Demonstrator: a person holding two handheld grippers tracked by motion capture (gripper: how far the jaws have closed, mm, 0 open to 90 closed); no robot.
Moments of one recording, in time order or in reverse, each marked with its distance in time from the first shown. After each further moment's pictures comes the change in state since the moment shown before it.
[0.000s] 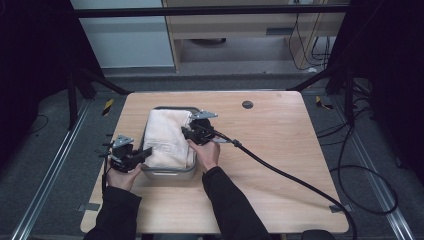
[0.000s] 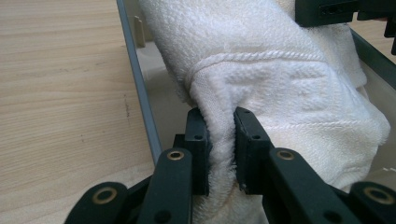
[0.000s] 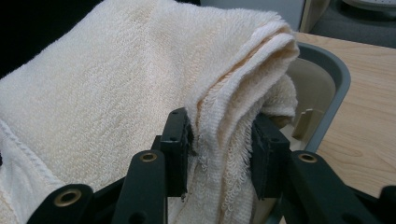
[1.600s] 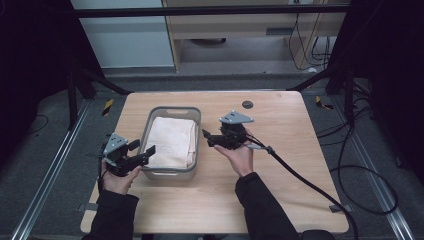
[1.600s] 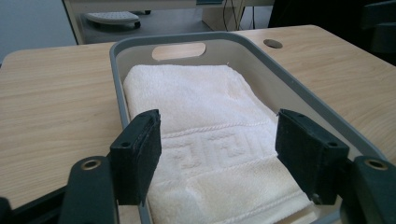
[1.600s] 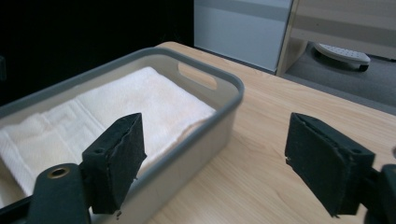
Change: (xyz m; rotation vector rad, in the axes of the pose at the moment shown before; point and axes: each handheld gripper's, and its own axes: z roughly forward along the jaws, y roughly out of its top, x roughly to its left) left arm -0.016 0.005 -0.030 -0.181 -0.028 0.051; right arm -0.043 -0.007 -0.104 -0.121 -0.020 -0.133
